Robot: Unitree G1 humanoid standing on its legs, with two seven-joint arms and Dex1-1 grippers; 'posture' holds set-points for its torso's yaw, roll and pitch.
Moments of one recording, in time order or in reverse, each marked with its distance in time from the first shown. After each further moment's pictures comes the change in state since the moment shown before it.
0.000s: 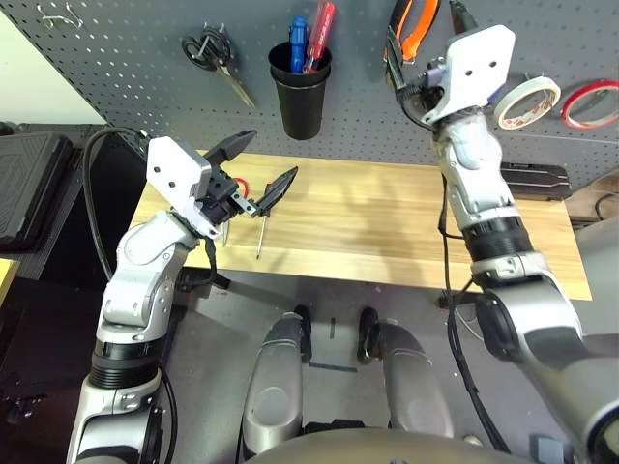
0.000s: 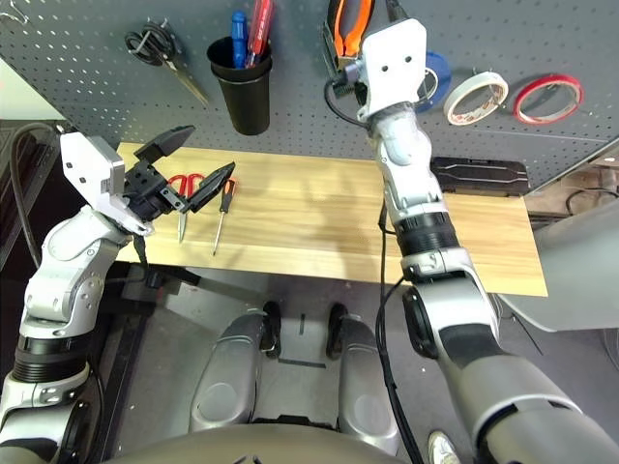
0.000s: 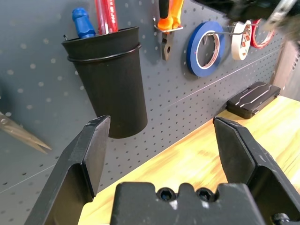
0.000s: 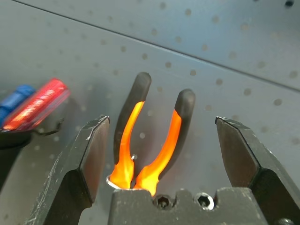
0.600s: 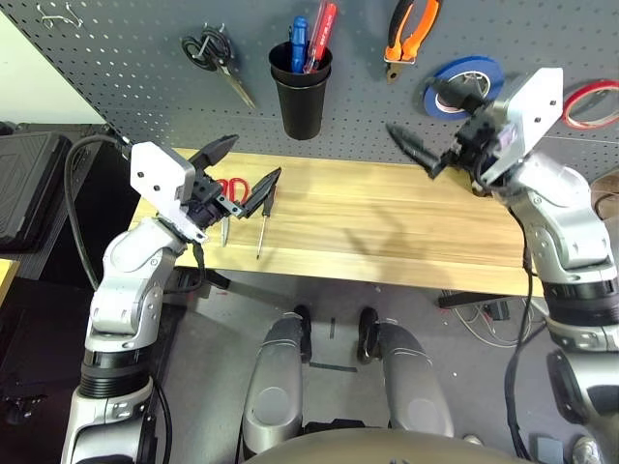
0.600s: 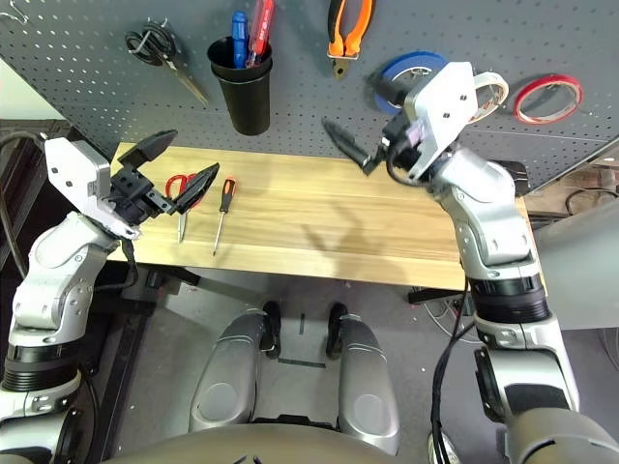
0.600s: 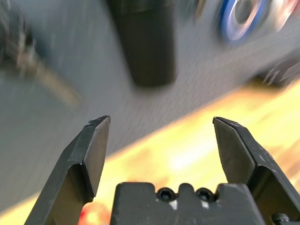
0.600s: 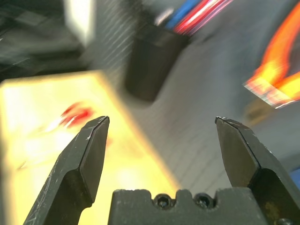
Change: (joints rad) left arm 0.100 0.048 0.035 0.017 0.098 0.066 0.078; right arm 0.325 -0.308 0.042 -0.404 0.332 0.475 0.605
